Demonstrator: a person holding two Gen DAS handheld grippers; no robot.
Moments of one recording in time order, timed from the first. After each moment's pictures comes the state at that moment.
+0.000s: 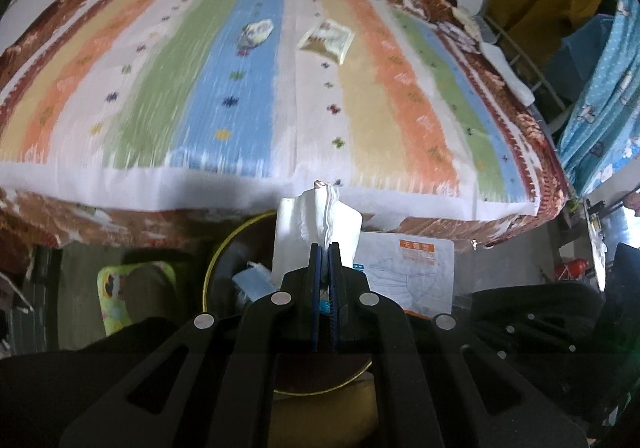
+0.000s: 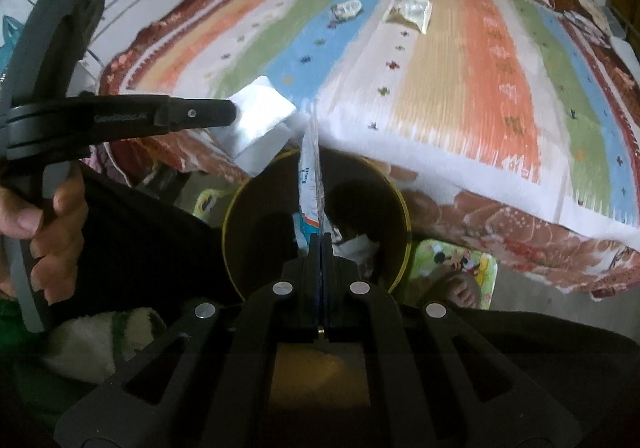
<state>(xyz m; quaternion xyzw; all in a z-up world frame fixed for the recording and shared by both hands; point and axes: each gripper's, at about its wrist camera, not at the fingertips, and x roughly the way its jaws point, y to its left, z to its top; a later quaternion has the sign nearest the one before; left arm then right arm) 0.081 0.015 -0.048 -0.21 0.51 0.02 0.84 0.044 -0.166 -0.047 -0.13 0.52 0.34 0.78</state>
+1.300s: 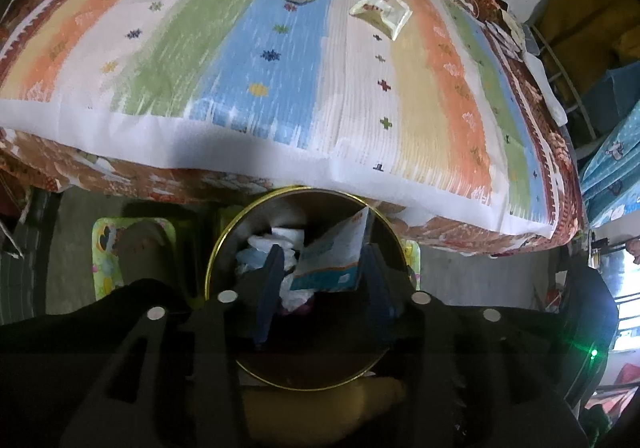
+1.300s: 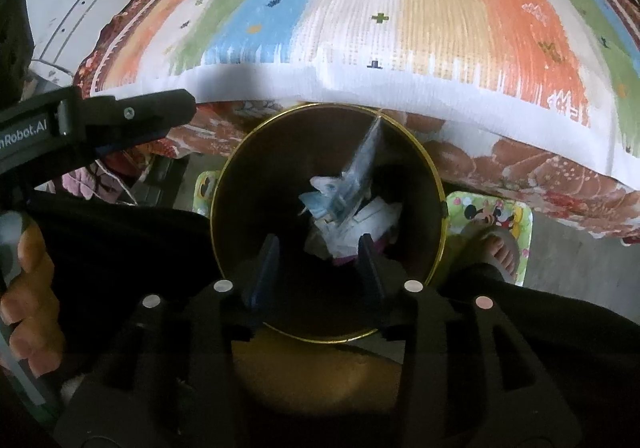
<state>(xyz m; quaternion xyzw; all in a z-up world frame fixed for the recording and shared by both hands) 0.093 0.035 -0.080 -0.26 0.54 0.06 0.79 0.081 -0.138 -0.112 -0.08 0.61 0.30 0.73</state>
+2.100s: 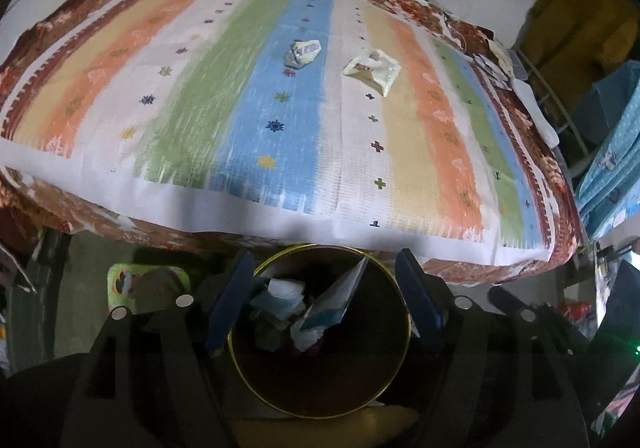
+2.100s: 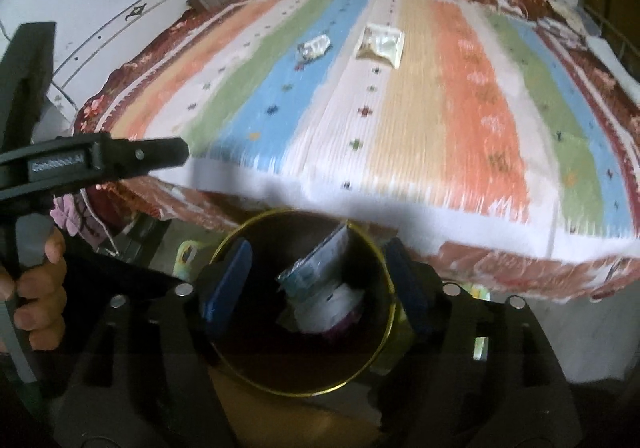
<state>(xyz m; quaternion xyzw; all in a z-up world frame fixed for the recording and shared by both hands) 0.097 0.054 -0.041 -0.24 0.48 0.07 0.84 0.091 -0.148 -0.041 -0.10 0.47 0.30 0.82</state>
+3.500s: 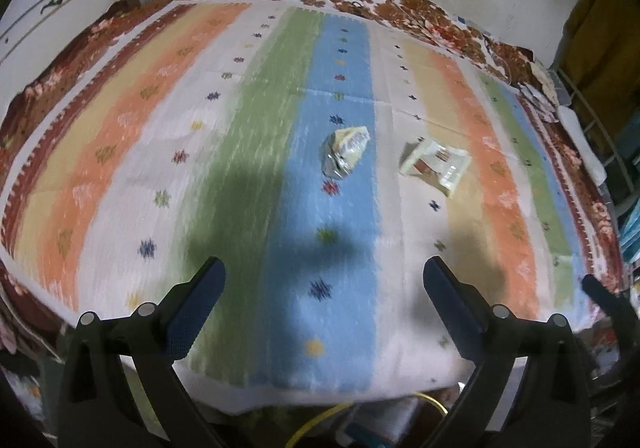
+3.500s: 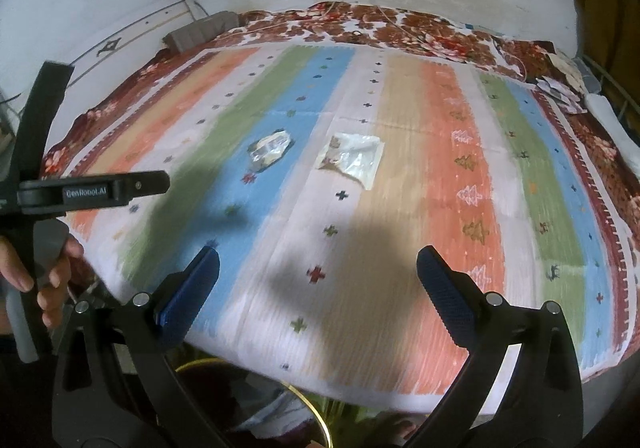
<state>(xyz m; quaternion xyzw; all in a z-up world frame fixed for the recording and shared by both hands) 0.255 0.145 -0.042 -0.18 0.47 0.13 0.85 0.255 -0.088 -0.014 -0.11 0.41 0.28 0.86</state>
